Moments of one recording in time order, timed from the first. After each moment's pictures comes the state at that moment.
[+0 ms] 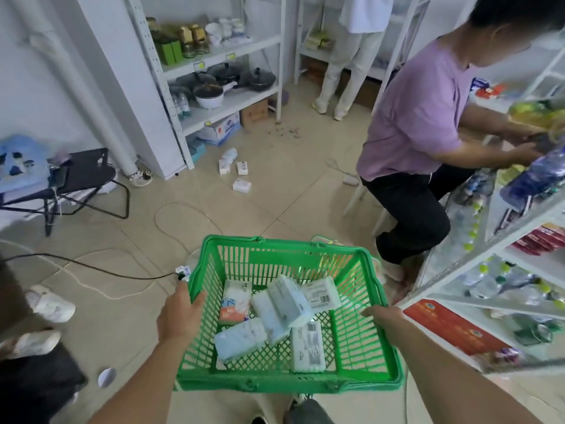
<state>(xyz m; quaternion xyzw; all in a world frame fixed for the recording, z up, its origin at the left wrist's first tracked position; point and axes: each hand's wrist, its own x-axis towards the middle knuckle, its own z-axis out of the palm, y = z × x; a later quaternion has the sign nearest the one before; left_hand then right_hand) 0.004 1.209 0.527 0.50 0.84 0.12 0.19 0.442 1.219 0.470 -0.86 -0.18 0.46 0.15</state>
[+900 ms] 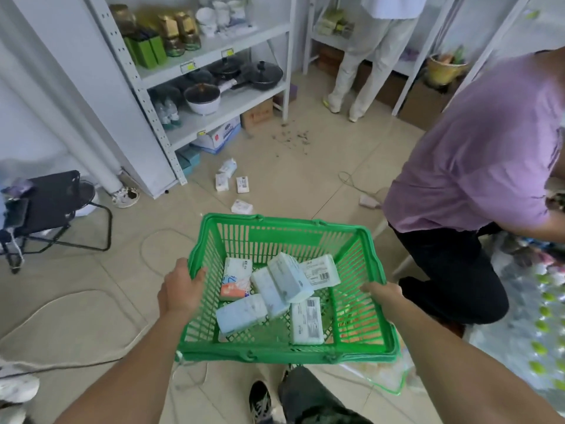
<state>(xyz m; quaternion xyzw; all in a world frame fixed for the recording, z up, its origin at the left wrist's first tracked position) -0.013 1.638 0.515 0.48 0.84 0.15 0.21 0.434 1.652 0.448 -0.86 -0.17 0.44 0.20</state>
